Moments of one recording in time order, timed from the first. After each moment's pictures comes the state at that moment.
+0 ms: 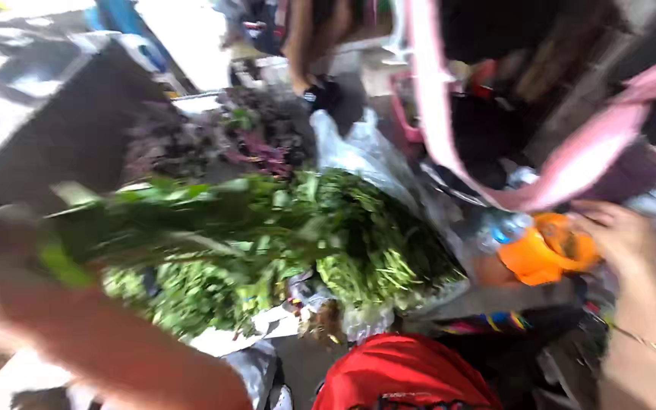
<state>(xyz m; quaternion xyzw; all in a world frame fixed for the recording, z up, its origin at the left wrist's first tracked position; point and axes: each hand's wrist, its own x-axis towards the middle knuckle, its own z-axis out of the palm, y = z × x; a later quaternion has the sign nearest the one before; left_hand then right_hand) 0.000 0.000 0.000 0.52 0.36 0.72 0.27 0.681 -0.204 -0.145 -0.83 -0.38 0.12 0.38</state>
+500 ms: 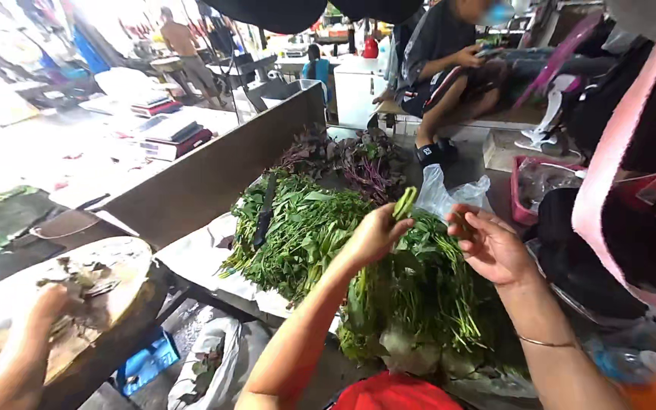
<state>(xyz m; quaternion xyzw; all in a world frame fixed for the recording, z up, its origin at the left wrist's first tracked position) 0.155 -0.030 -0.032 0.74 0.47 0.35 0.34 0.387 -0.040 -0.042 -0.26 -0.44 0.65 0.57</state>
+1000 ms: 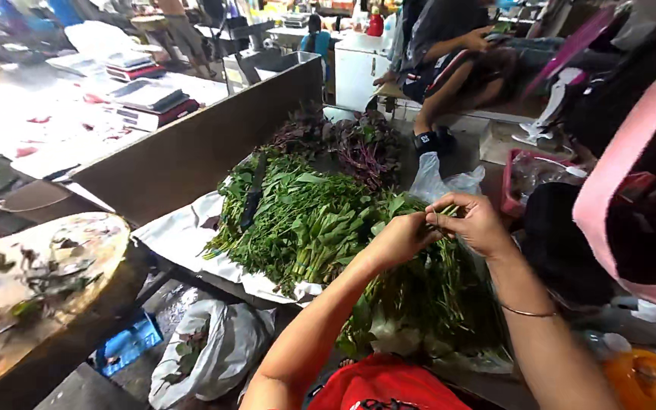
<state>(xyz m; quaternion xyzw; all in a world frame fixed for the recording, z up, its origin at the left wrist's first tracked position) 0.202 -0.035 -0.052 0.79 0.40 0.29 0.37 0.390 -0.011 -0.051 -0.36 -0.71 0.40 0.46</state>
